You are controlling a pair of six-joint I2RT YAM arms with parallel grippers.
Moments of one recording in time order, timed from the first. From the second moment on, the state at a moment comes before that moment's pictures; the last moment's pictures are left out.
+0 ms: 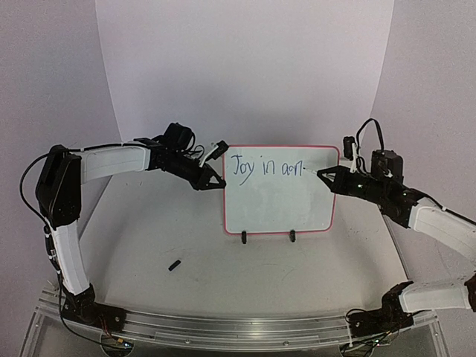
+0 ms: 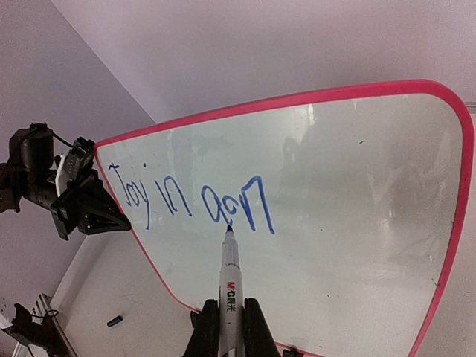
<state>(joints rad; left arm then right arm) -0.59 1.90 1.51 -0.40 0.63 0.19 0.38 1.11 0.76 0.04 -0.29 0.43</state>
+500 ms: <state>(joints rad) -0.59 1.90 1.51 -0.40 0.63 0.20 0.31 1.13 0.76 0.04 -0.41 0.43</state>
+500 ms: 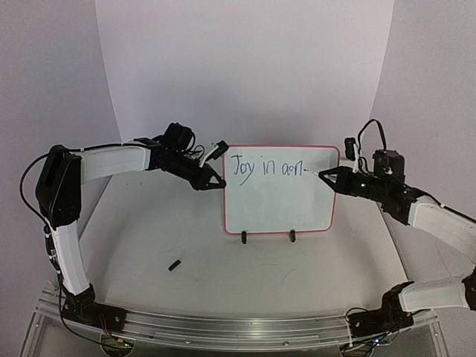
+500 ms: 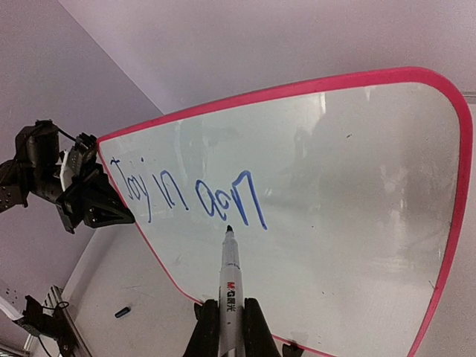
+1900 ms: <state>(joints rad) -0.60 1.90 1.52 -0.40 0.63 0.21 0.31 1.21 0.76 0.13 -0.31 0.46</state>
